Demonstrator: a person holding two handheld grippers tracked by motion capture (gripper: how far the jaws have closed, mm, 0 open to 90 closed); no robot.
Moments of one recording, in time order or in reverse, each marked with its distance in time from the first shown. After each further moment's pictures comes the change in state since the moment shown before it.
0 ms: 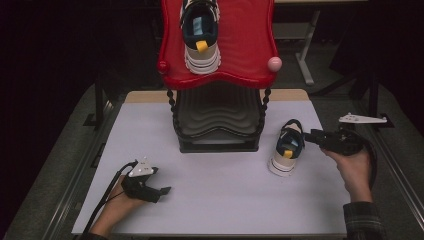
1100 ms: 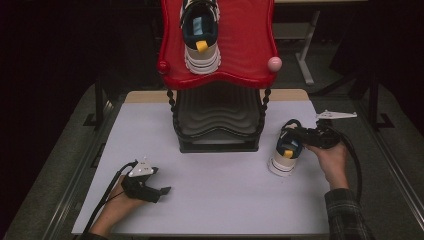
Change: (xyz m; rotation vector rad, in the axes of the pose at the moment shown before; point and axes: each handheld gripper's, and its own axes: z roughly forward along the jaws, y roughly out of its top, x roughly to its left) left arm 0.000 0.000 0.000 -0.002 0.001 -0.001; right arm -0.006 -0.003 0.056 0.061 -0.026 -0.040
